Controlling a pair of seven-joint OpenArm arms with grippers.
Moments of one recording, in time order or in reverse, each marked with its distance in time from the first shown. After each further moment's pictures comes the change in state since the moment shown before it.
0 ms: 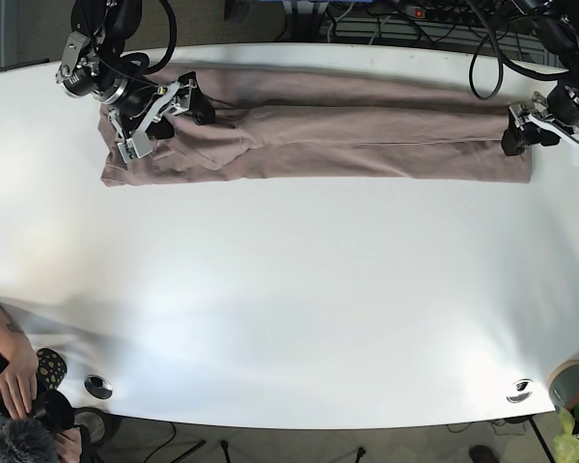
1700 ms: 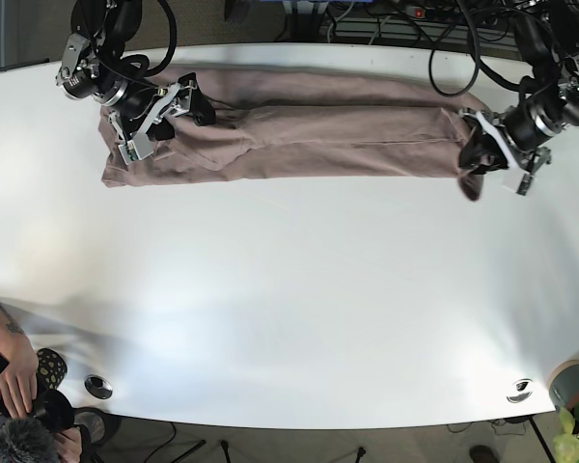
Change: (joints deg) left arm 2.0 -0.7 22.1 17.2 -0.5 -5.2 -0.2; right arm 0.6 0.0 0.0 0.1 0.0 0.0 -0.7
